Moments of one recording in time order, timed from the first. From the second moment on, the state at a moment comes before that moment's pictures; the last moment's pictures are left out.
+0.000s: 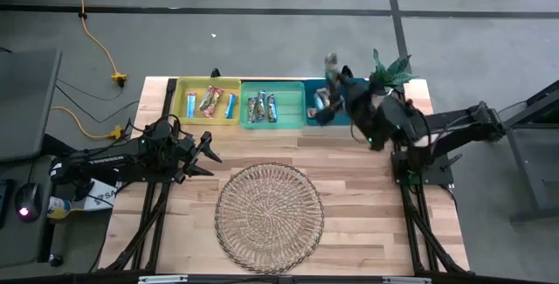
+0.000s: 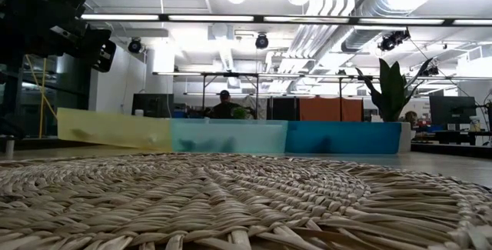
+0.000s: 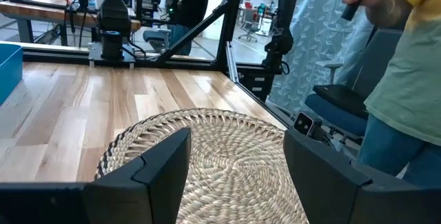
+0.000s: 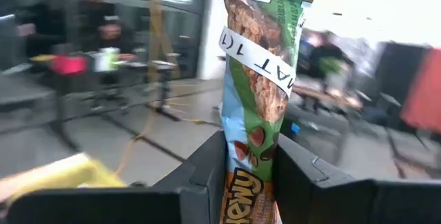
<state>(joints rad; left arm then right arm) 0.28 0.20 0.01 0.15 0.71 -0.14 0.16 1.25 1.23 0.22 1.12 -0.31</state>
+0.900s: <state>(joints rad) 0.28 0.20 0.01 0.15 0.71 -0.14 -0.53 1.48 1.23 -0.52 0.43 0.68</state>
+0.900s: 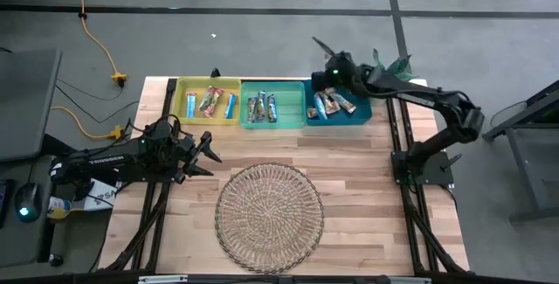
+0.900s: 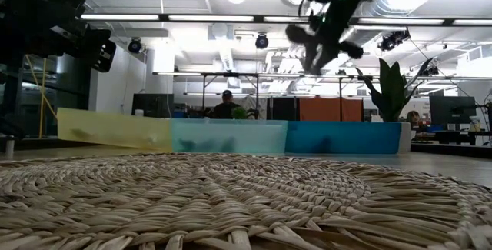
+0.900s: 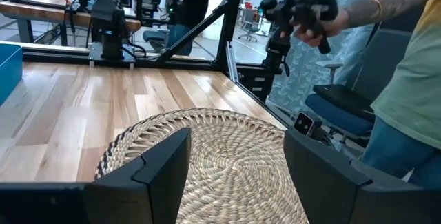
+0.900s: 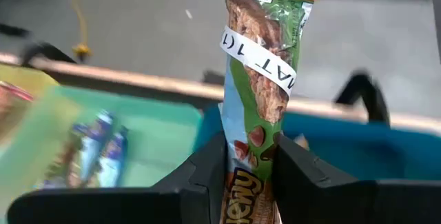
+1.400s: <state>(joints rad) 0.28 0.20 0.01 0.15 0.71 -0.14 -0.52 1.74 1.23 -0.63 0.41 0.89</state>
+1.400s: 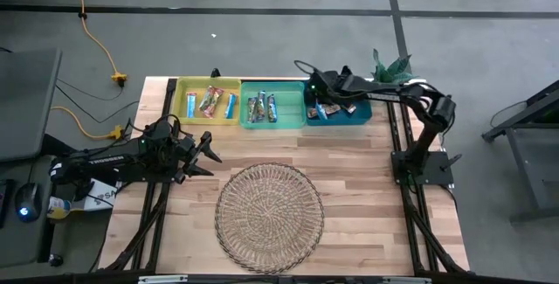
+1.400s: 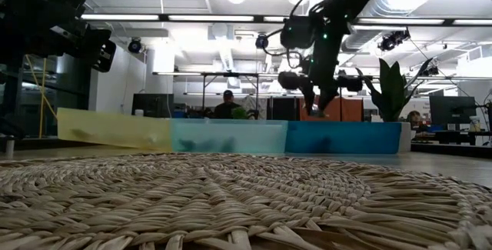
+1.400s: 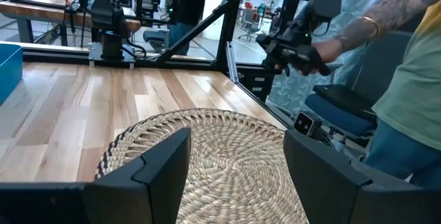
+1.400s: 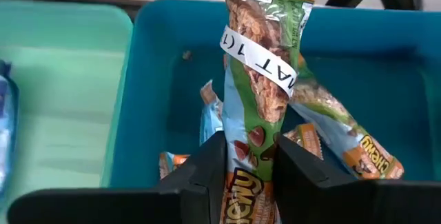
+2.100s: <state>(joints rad) 0.28 0.20 0.01 0.15 0.71 -0.14 -0.61 1.75 1.23 -0.76 0.36 0.76</state>
